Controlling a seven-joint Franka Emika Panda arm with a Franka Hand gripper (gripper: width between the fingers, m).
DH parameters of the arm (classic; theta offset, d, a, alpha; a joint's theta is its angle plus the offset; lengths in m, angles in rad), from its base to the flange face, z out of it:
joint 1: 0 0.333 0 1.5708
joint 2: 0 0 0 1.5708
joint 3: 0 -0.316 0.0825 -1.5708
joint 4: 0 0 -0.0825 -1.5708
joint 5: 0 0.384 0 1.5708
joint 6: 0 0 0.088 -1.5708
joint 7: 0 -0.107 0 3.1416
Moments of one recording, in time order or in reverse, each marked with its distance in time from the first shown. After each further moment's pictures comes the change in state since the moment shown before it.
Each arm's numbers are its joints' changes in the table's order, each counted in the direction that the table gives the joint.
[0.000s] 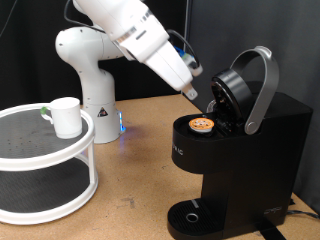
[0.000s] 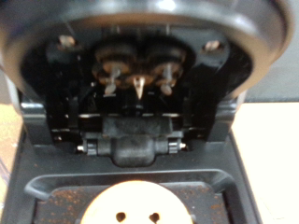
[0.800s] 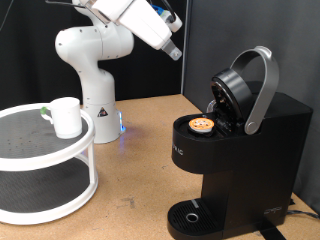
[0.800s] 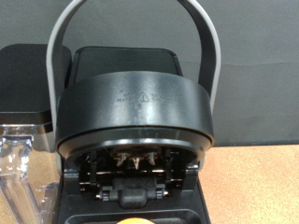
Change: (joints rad) arm -0.033 0.060 0.078 0.101 0.007 -0.207 -0.030
